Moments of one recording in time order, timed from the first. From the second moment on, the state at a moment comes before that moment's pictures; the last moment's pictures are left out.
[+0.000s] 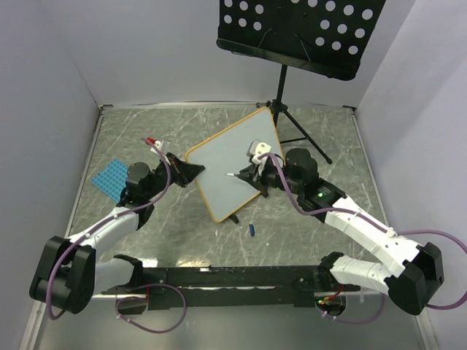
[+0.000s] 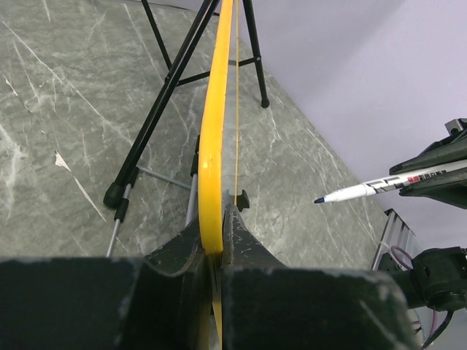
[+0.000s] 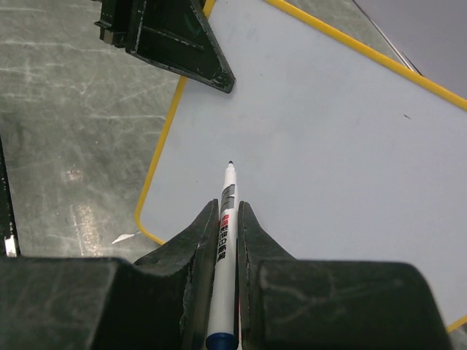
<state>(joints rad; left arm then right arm) -0.32 1.16 0.47 0.68 0.52 -0.57 0.68 1.07 0.87 -0.05 -0.41 -0.26</state>
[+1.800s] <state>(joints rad) -0.28 1.17 0.43 0.68 0.61 -0.62 0.70 1.02 0.86 -0.13 -0.45 -0.29</state>
